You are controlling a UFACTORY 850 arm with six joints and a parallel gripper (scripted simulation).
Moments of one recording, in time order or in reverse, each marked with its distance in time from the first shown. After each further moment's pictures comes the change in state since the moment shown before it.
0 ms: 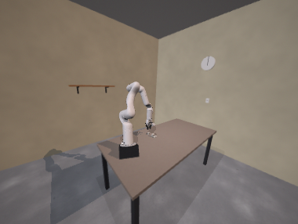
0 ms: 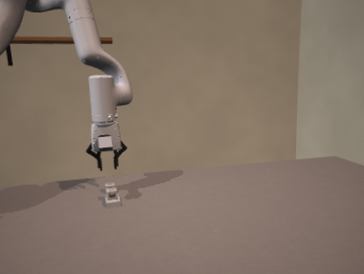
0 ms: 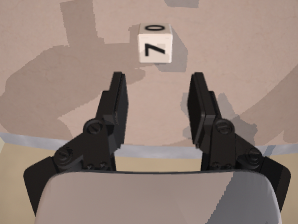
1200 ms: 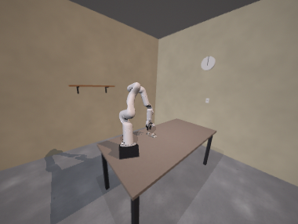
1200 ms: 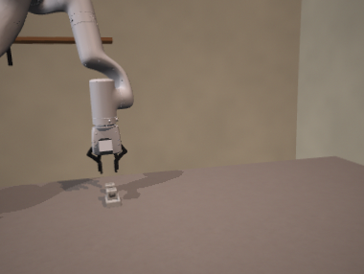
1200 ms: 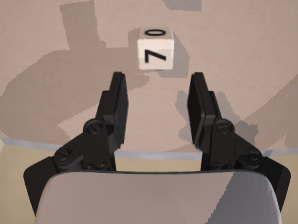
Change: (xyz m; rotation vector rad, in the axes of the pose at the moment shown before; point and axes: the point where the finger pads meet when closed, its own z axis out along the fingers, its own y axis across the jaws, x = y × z) arm 0.000 0.000 0.012 -0.002 0.001 0.000
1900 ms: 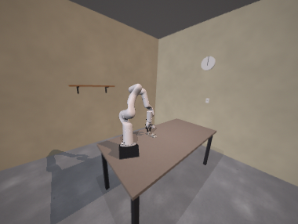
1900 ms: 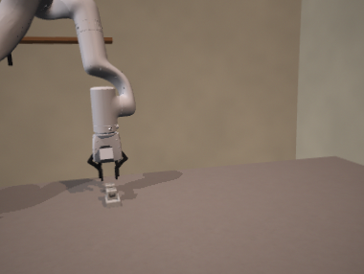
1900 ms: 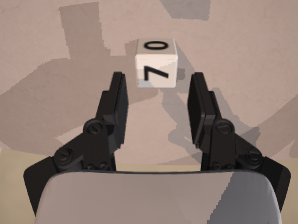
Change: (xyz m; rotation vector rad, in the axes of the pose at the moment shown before) arm 0.000 -0.001 0.027 -0.001 0.000 0.000
